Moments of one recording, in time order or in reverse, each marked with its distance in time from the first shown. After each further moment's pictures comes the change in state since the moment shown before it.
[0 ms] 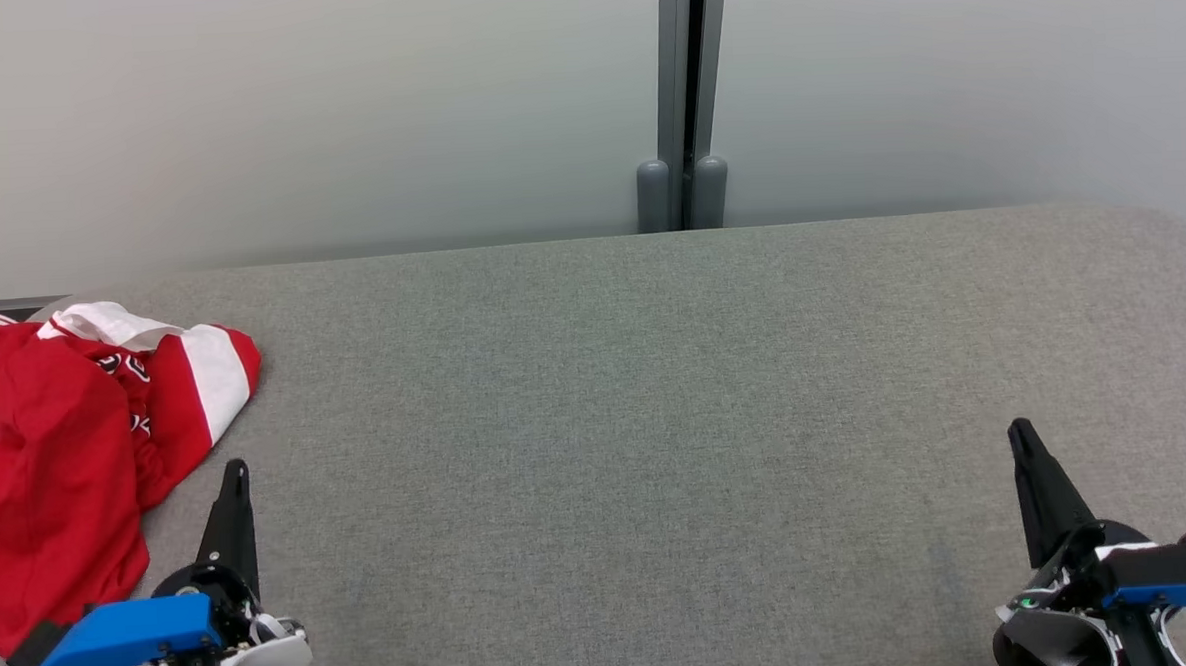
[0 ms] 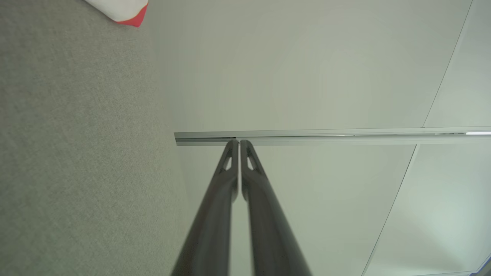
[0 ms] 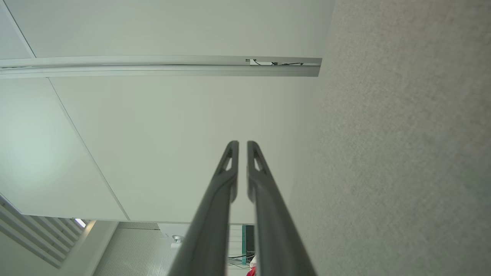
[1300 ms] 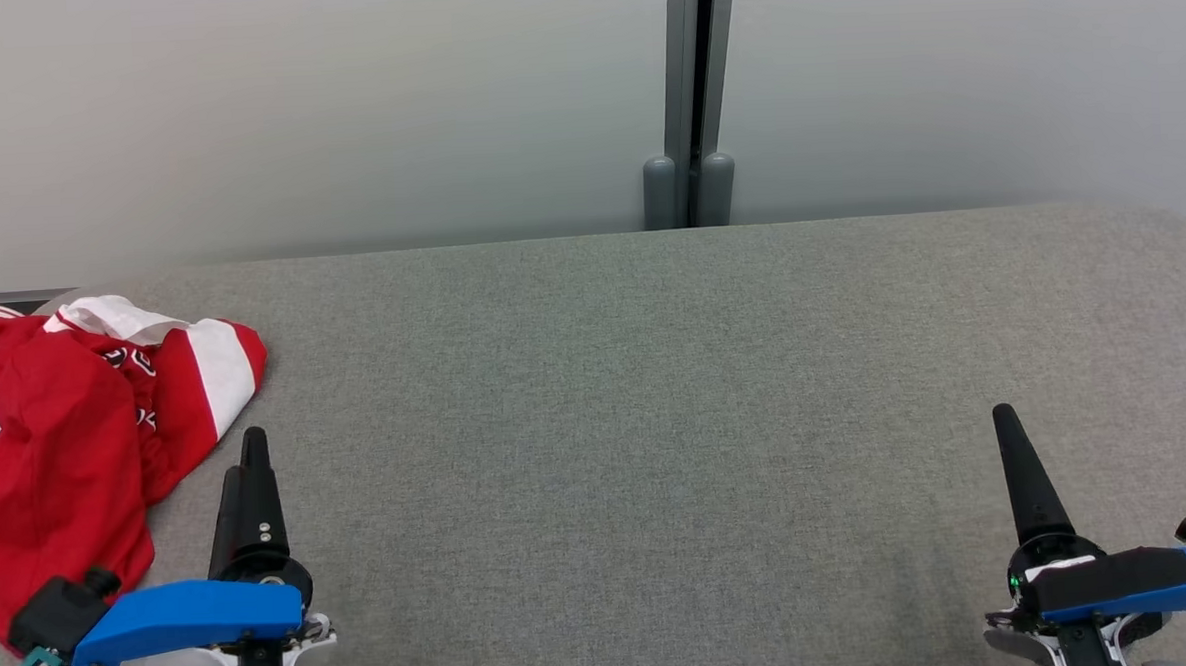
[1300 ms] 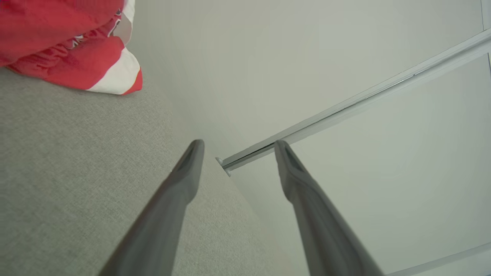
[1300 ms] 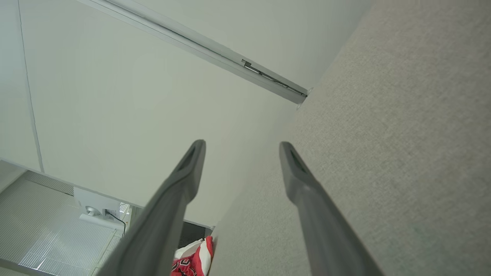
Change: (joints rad) left arm 0.024 -0.010 -0.069 -0.053 0.502 0.033 -0.150; right arm 0.046 0.003 0.067 -0.064 -0.435 -0.001 -0.149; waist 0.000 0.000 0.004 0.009
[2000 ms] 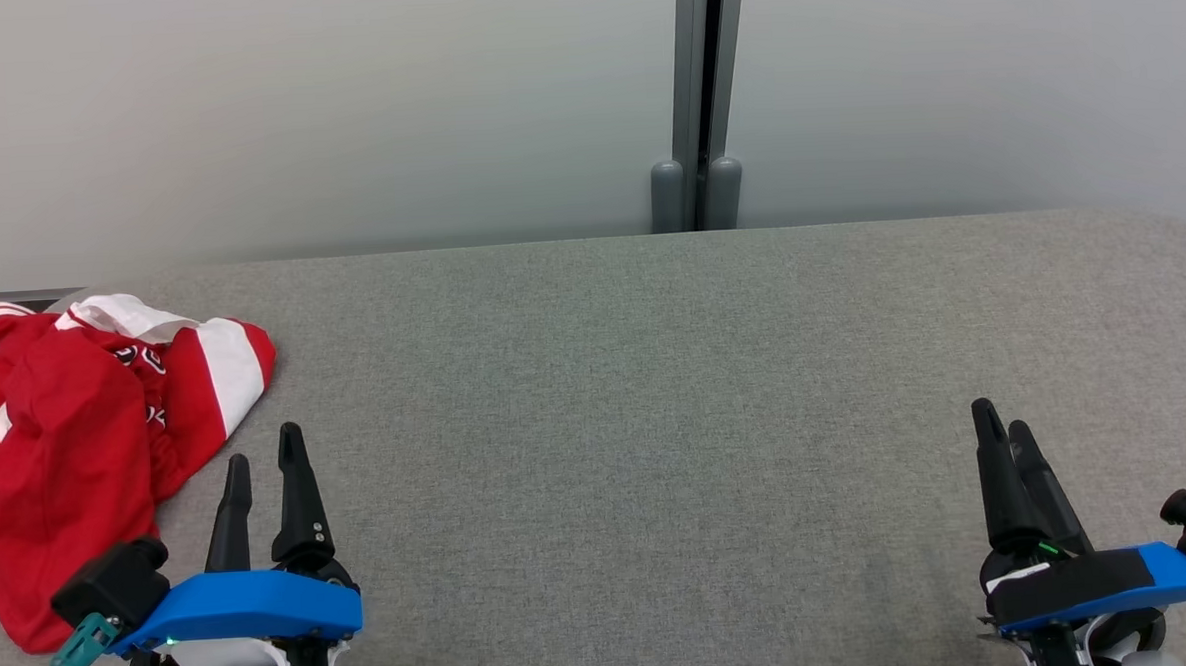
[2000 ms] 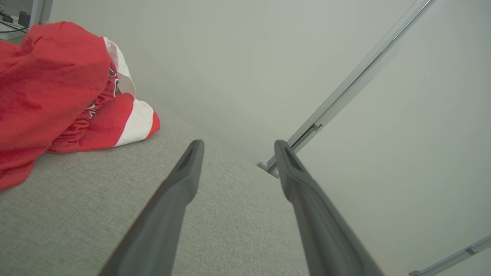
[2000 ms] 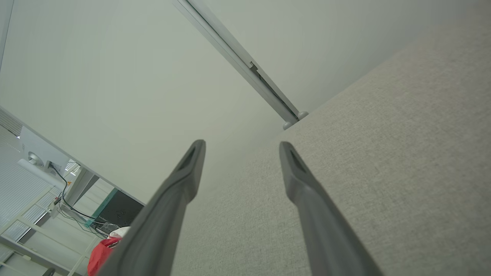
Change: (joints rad) left arm -0.012 0.007 -0.059 0.014 0.414 0.060 -0.067; right arm 0.000 -0.006 0.027 -0.021 -0.347 0.000 -0.068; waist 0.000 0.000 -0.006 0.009
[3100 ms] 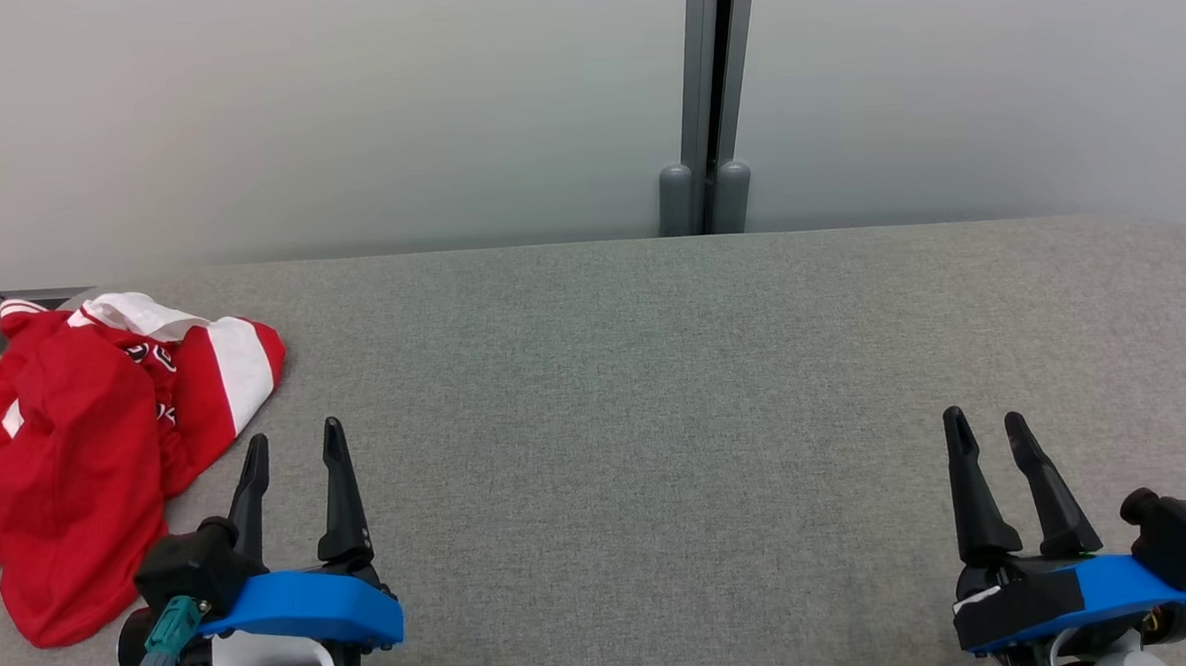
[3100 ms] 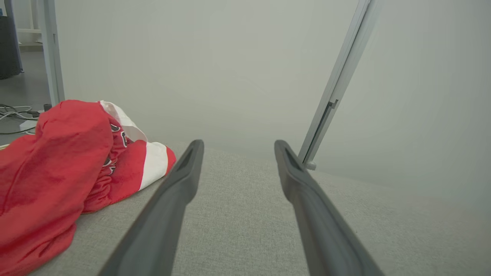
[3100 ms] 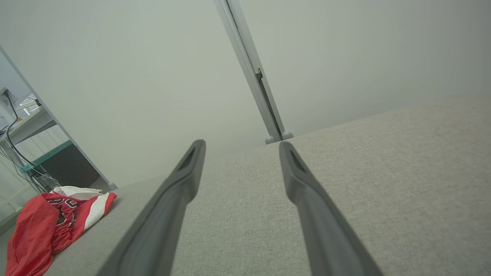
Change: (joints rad) left arm -0.019 0.013 -0.063 0.049 0.363 0.029 -0.085; right arm 0.005 -0.005 0.022 0.005 -0.362 0.000 -0.083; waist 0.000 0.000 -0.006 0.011
